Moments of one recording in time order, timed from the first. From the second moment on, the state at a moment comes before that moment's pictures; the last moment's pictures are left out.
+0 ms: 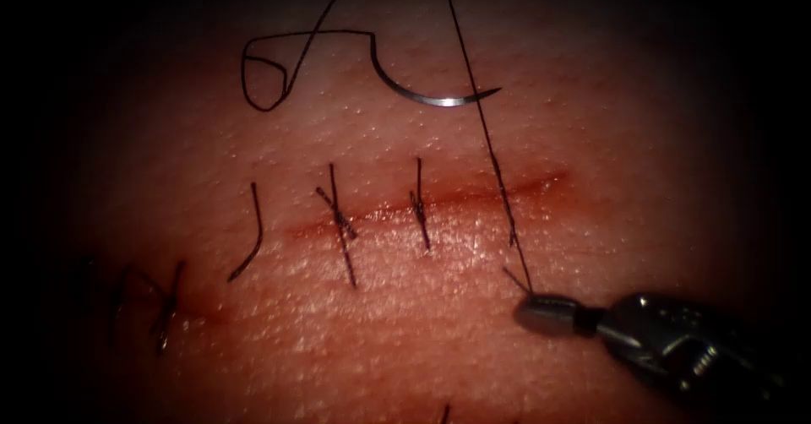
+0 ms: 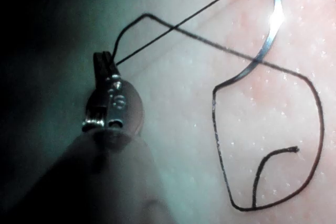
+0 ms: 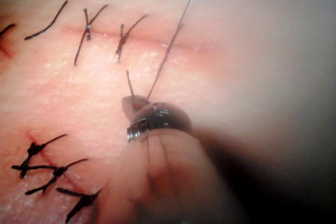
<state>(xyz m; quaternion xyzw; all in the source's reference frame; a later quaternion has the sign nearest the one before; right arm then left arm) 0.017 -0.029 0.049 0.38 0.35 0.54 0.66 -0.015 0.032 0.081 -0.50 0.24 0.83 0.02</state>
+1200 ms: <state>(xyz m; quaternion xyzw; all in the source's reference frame) 0.015 -0.017 0.043 0.13 0.62 0.36 0.69 -0.014 0.007 0.050 -0.66 0.04 0.75 -0.07</state>
